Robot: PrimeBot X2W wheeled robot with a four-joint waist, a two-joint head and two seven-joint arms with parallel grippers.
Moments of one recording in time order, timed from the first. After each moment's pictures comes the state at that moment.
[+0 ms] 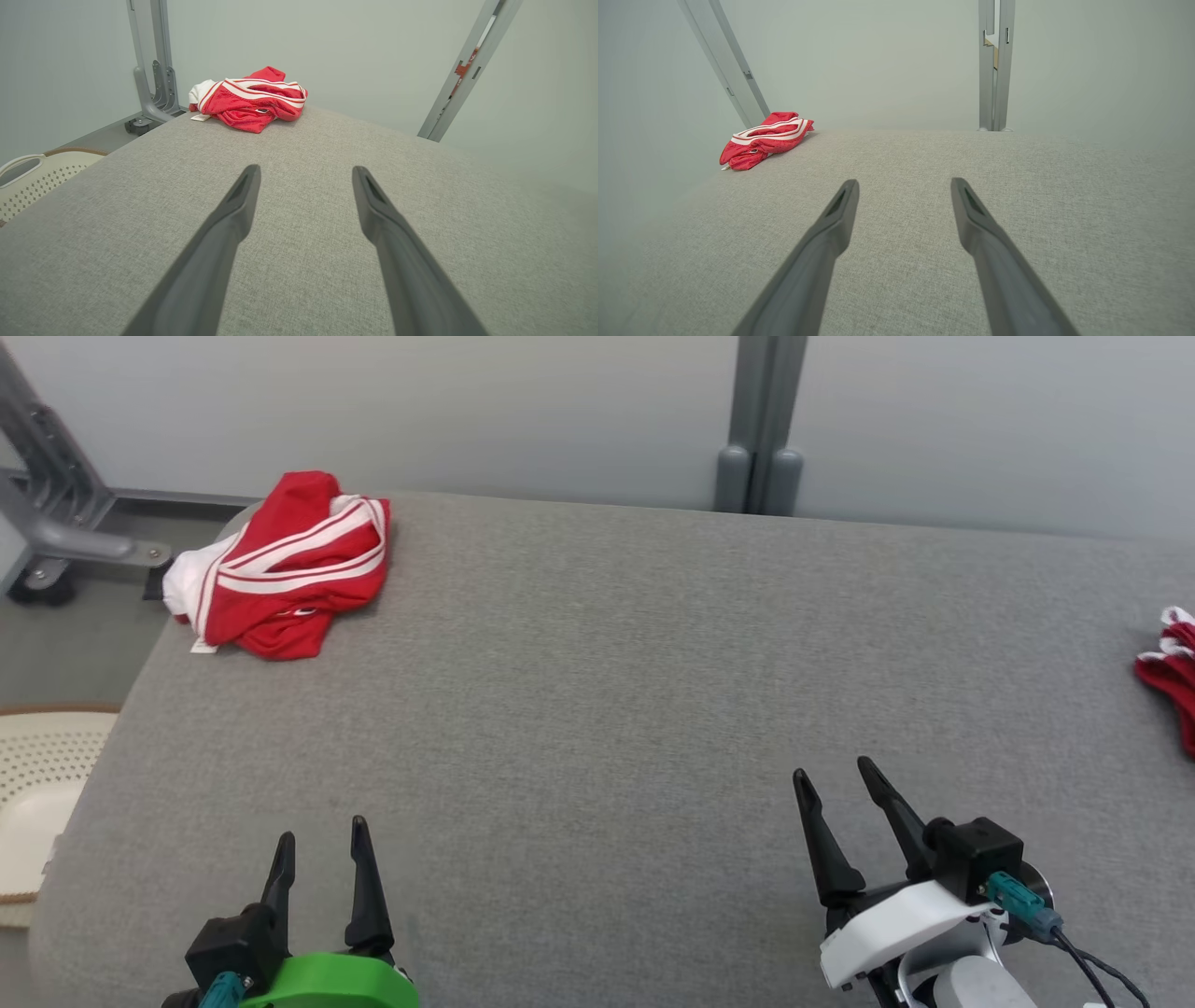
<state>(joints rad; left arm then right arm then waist) 0.03 0.05 -0.13 0.22 -0.35 0.08 -0.26 -0.07 -0.05 0.18 0.28 0.22 0.13 -0.26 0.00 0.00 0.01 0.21</state>
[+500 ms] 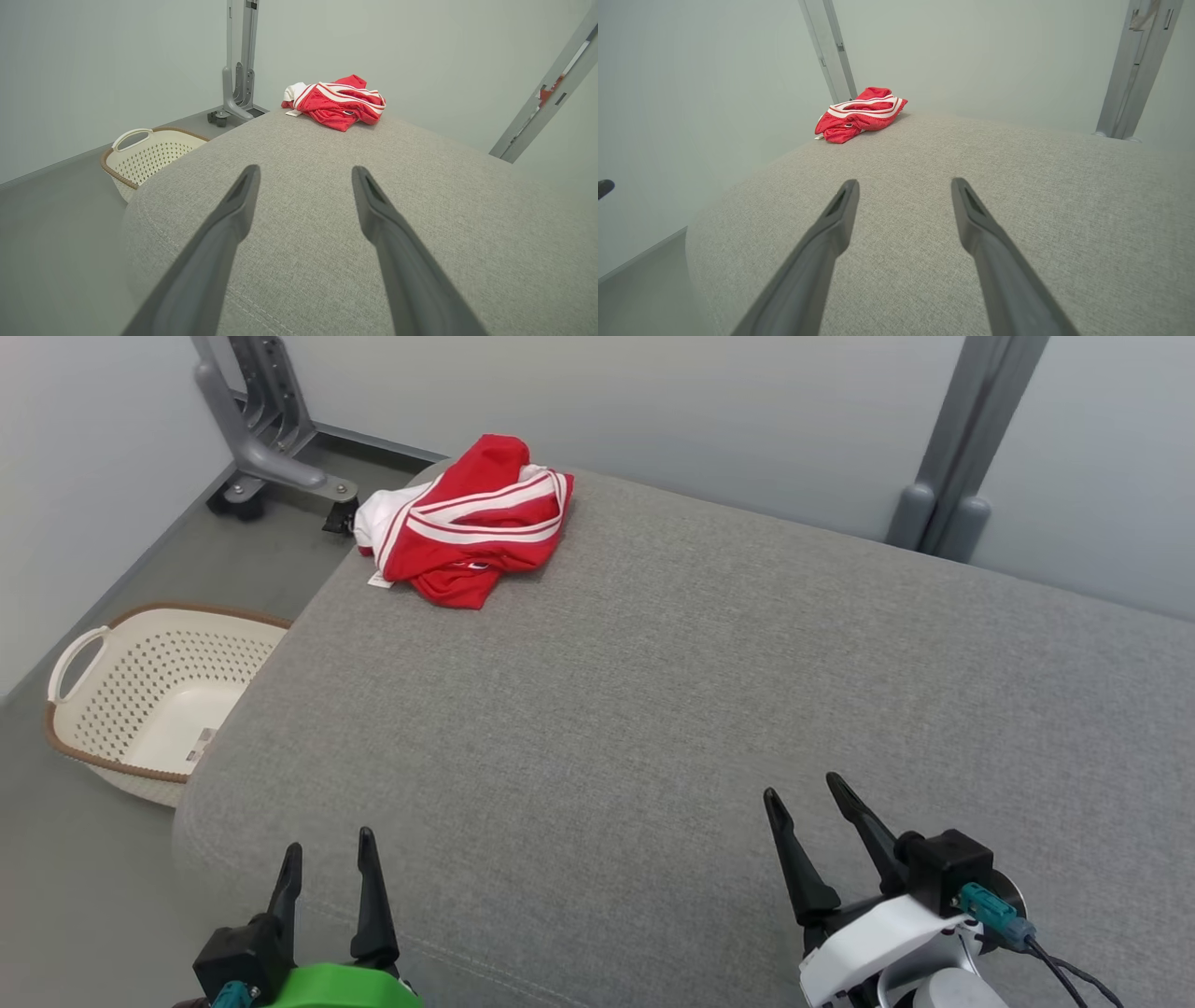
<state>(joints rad) 0.05 0.05 -0.13 0.22 -0.34 0.07 -0.26 -0.07 -0.05 0.24 0.29 0.23 0.13 -0.26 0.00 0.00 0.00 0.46</state>
